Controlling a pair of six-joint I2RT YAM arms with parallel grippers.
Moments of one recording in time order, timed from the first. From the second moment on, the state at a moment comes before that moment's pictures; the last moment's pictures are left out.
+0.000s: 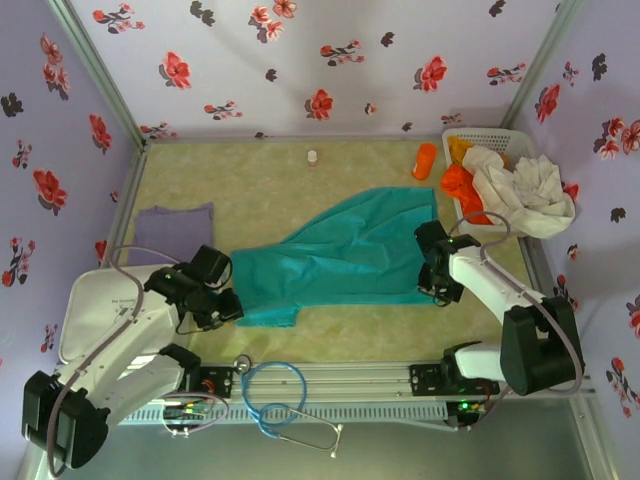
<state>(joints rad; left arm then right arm) -0.52 0.93 0.65 -1.06 0.18 -0.84 0.28 1.30 0.74 -0.97 0.18 0.74</state>
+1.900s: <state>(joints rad) -0.51 2.03 1.37 -0.53 0.29 -0.27 0.32 1.53 0.92 -0.63 -0.09 0.63</state>
